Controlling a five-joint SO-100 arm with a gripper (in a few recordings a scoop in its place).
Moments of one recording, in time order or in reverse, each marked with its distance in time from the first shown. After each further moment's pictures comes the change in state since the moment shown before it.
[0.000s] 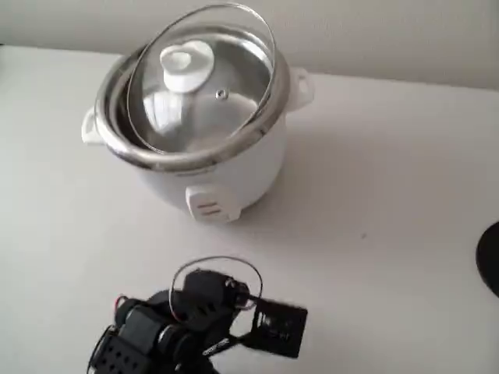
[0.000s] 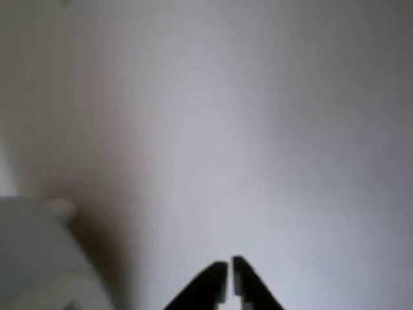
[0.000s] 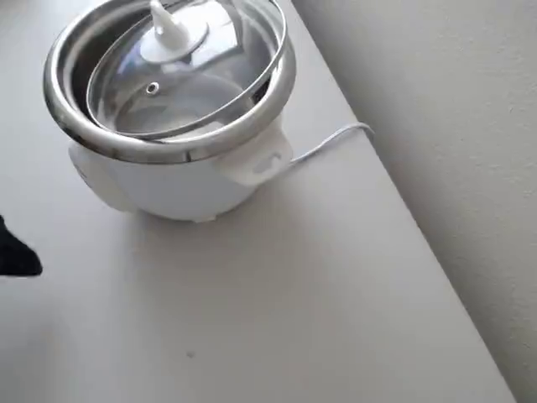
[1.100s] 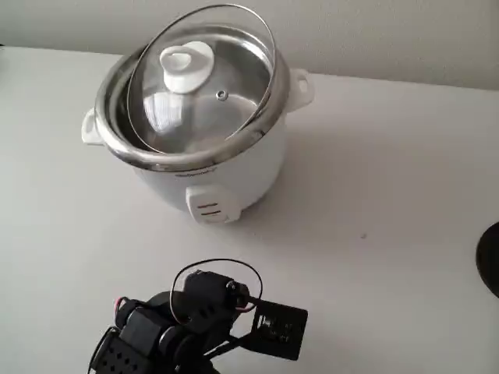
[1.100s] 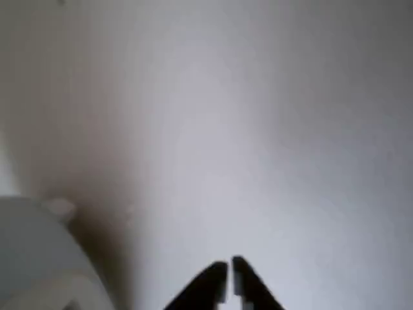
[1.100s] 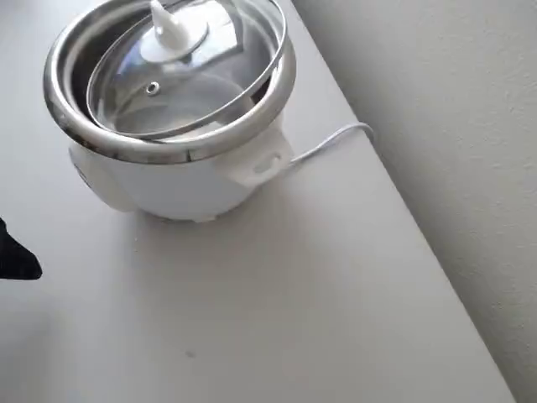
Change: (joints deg) arm -0.1 0.5 0.2 0.3 0.0
